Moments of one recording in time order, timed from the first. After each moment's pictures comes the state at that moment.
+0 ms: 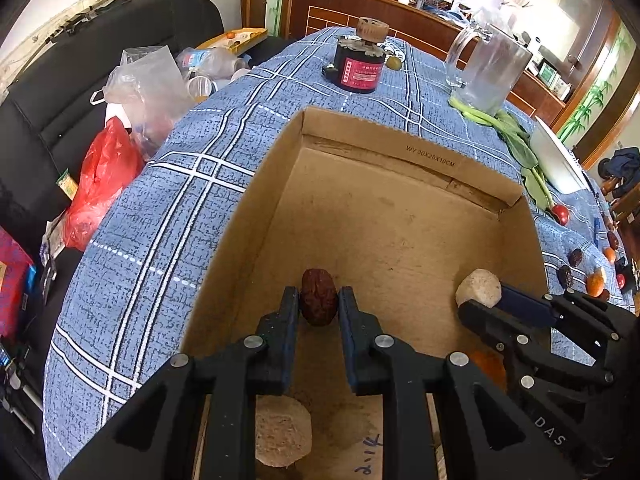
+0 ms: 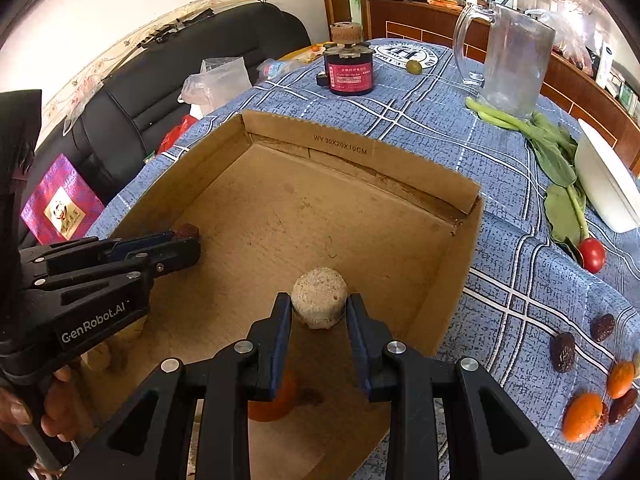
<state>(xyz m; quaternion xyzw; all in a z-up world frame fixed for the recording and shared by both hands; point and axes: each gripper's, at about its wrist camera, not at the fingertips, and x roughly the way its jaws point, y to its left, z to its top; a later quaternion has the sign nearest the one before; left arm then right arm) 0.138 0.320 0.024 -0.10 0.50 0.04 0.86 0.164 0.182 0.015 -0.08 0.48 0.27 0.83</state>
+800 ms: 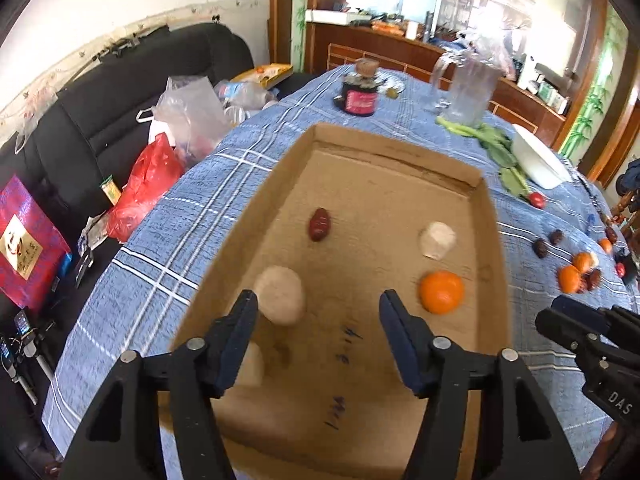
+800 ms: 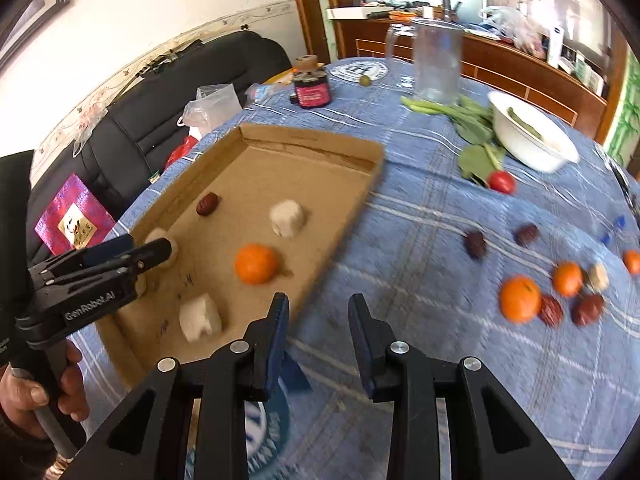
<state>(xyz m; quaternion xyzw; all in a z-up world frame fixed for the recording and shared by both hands) 0.043 0.280 0.061 -0.08 0.44 0.10 0.89 0.084 0.095 0.055 -0.03 0.46 0.24 0.85</state>
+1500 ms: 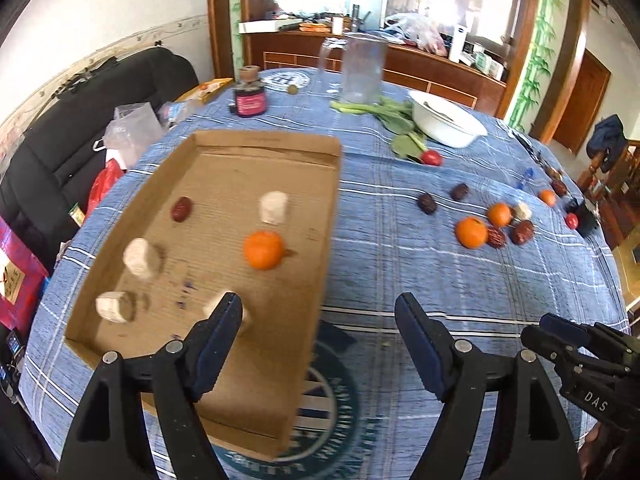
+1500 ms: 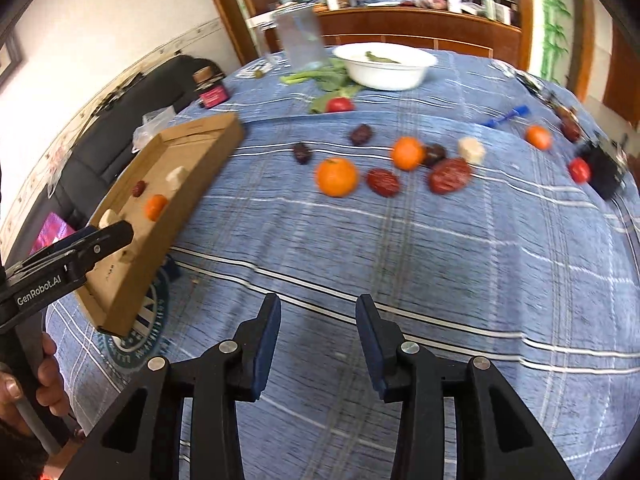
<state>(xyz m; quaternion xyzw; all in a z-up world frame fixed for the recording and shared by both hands) 0.027 0.146 0.073 -0.04 0.44 0.03 0.90 0.030 -0.062 0.037 0.04 0.48 0.16 0.86</state>
